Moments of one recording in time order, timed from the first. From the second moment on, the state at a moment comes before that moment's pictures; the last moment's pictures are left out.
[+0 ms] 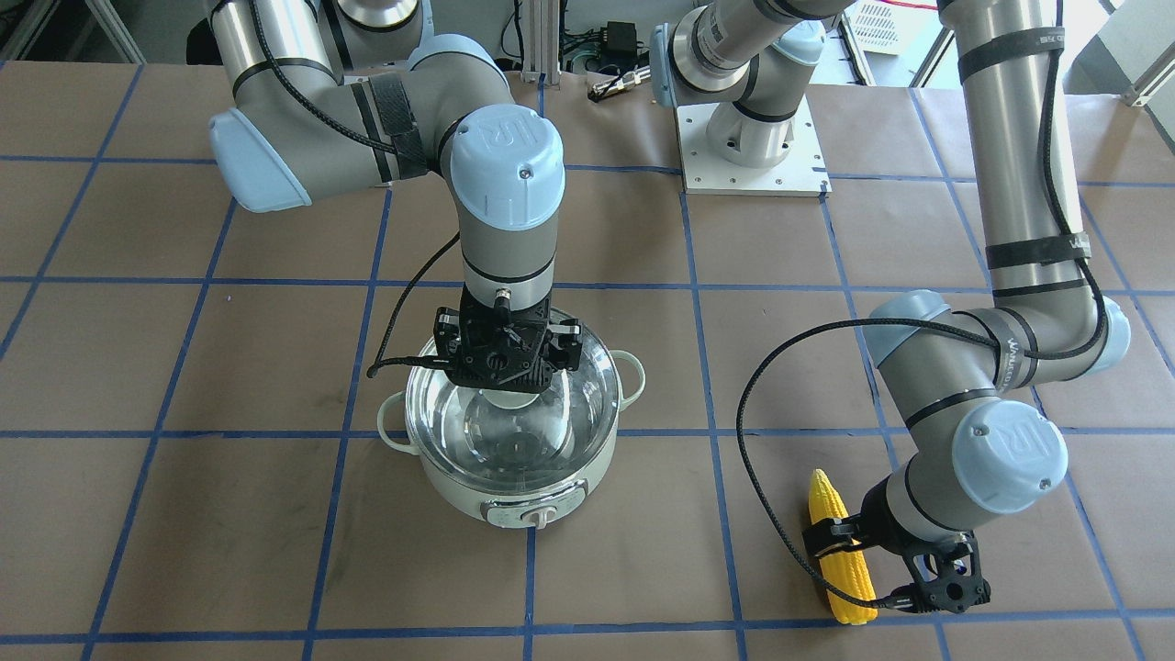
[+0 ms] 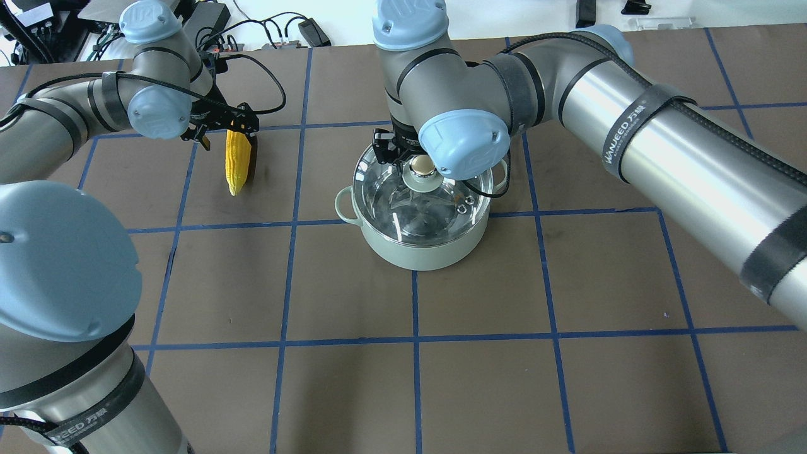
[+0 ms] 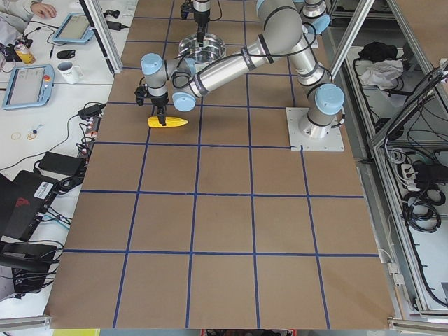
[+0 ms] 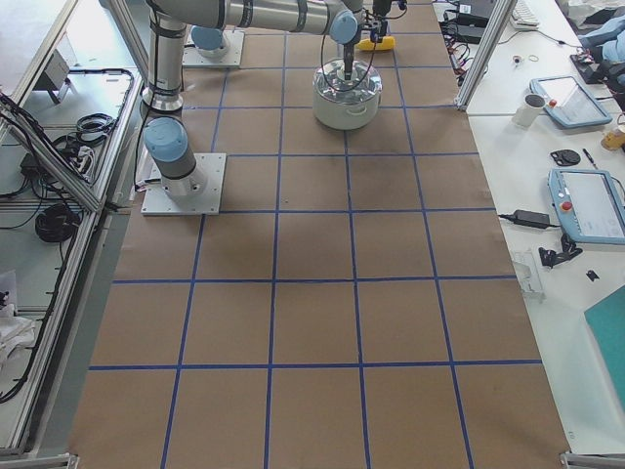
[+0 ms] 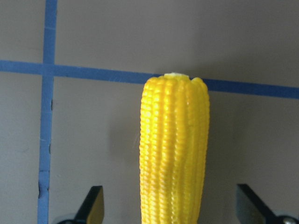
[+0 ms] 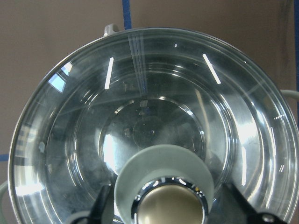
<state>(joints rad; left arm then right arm) -1.40 -2.21 -1.44 -1.03 1.59 0.06 1.95 -1.19 1.50 -1.92 -1.63 0.46</state>
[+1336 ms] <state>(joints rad) -1.42 -2.13 -1.43 -1.08 1.59 0.02 1.88 -1.31 1.49 -1.88 -1.60 0.40</state>
